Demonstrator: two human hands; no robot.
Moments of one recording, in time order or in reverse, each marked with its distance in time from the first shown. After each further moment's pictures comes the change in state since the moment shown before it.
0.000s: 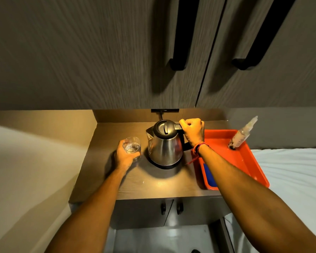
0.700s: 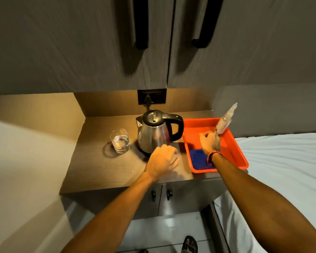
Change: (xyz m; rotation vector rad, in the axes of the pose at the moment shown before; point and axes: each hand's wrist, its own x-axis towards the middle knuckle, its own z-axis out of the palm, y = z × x) left_hand -0.129 0.026 0.097 0.644 -0.265 1.111; right_hand -0.051 0.092 -0.083 -0.269 -0.005 0.424
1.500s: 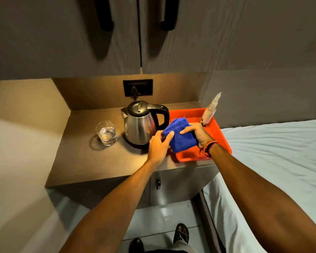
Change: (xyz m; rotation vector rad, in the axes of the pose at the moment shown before) left_hand 0.034 0.044 0.030 -0.877 0.030 -0.729; right_hand -0.022 0.004 -0.041 0.678 -0.585 0.049
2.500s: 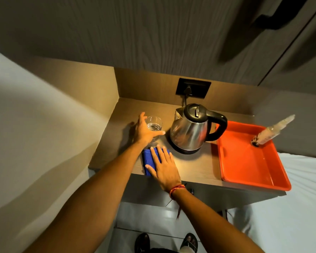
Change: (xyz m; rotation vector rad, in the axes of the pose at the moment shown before) left_hand 0.063 -0.052 -0.215 0.193 0.330 -0.231; right_hand -0.007 0.142 0.251 -1.332 -0.199 -0.637
